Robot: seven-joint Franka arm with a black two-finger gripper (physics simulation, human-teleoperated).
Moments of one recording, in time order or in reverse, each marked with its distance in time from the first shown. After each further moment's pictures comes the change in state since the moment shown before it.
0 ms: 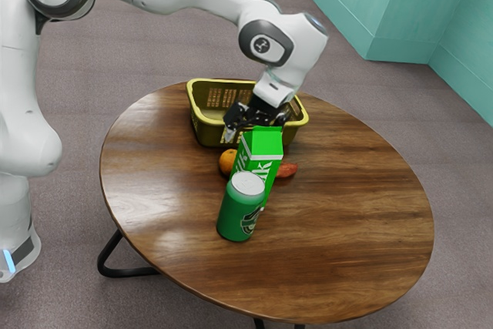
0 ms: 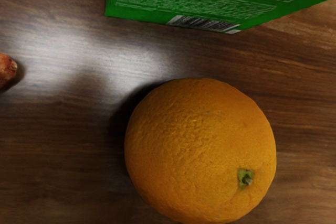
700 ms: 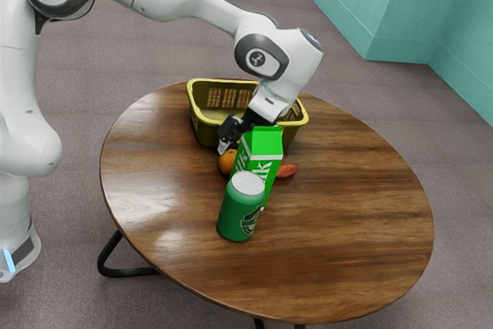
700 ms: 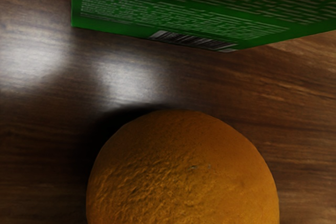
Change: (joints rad) arm 0.003 -0.001 0.000 -0.075 -0.015 0.038 -0.061
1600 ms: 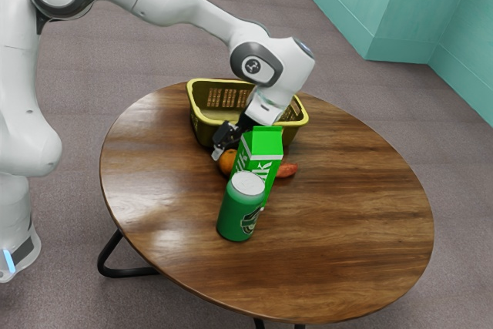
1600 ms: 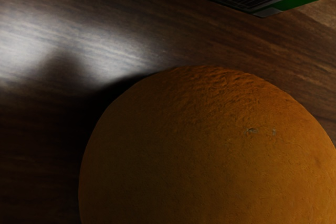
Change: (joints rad) arm -0.004 -0.006 0.062 -0.043 -0.020 0.038 -0.045
